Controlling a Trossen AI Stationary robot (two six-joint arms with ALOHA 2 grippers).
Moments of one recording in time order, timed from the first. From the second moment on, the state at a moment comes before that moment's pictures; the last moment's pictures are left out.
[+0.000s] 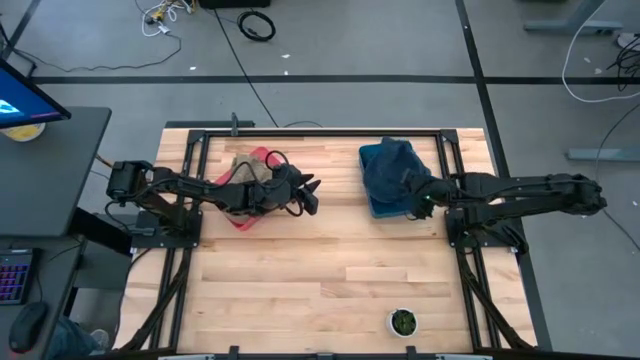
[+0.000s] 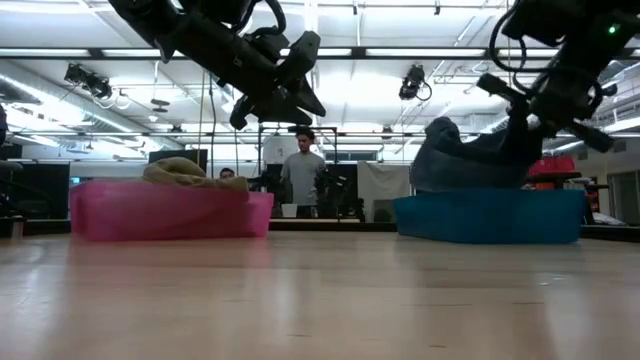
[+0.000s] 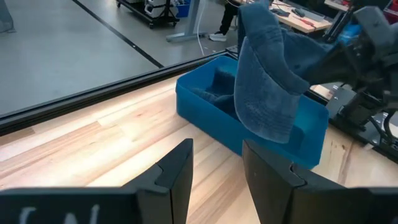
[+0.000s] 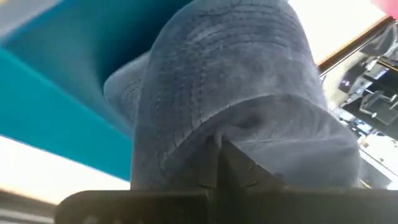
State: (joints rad) left arm 0.01 1.54 0.83 0.34 -0.61 -0.50; right arm -0.11 0.85 0.56 -0.71 0.53 -1.50
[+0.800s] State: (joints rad) left arm 0.01 1.54 0.83 0.34 -0.61 -0.50; right arm -0.14 0.84 0.61 -0.83 0.33 -1.47
